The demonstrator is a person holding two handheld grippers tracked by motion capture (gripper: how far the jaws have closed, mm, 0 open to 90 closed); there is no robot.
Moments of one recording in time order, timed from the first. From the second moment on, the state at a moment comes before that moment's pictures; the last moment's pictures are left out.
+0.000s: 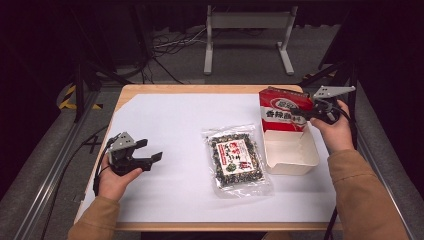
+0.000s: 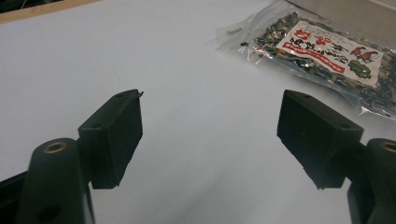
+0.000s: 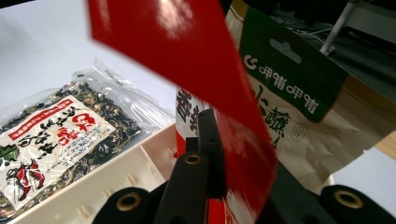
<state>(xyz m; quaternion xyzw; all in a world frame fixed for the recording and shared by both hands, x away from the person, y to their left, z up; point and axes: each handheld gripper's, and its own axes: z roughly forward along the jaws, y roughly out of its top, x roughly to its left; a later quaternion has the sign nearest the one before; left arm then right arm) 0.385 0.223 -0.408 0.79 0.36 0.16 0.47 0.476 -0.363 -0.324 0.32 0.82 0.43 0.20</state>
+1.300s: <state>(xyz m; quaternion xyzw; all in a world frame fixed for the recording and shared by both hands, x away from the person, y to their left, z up) 0.394 0.206 -0.406 0.80 0.34 0.14 0.47 0.425 -0.377 -0.311 0.41 0.73 0.47 0.27</state>
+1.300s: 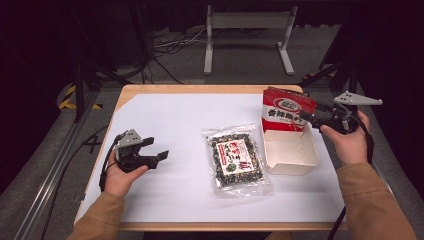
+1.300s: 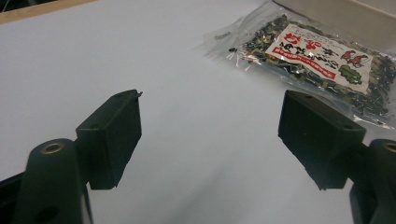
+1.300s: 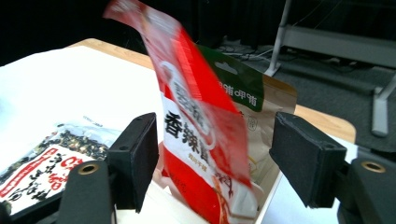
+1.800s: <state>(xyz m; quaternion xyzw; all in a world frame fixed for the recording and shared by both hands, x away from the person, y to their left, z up) 0.395 0.194 -0.398 0.80 0.34 0.13 0.48 0.362 -0.363 -0.312 0.37 0.73 0.50 0.29</state>
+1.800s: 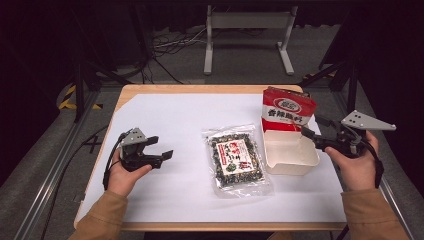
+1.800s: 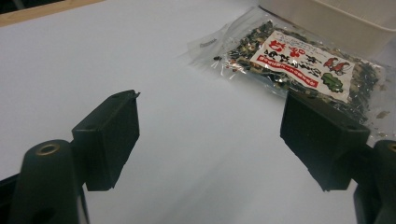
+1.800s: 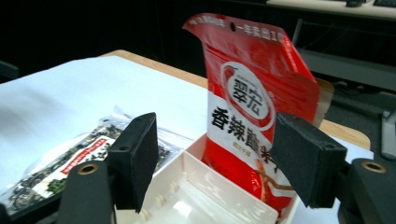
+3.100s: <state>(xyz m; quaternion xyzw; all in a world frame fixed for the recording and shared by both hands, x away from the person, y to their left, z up) 0.429 0.112 -0.415 0.82 0.36 0.00 0.45 0.320 -0.318 -0.324 0.27 0.76 0.51 0.28</state>
